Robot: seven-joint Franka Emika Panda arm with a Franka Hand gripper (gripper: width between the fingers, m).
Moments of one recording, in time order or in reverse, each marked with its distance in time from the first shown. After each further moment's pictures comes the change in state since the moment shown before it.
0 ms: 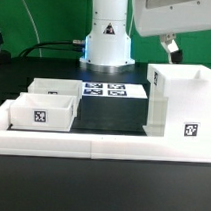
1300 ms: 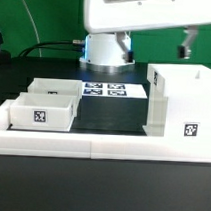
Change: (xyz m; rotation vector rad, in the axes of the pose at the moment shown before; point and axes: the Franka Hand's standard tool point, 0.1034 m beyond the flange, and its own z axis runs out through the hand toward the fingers) arm 0.044 0.065 -0.019 -0.096 0.027 -0.799
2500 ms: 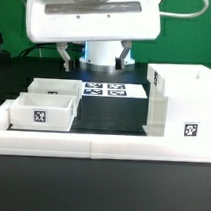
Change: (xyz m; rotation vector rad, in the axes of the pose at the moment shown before) arm -0.031 0.075 0.019 -0.062 -0.007 -0.032
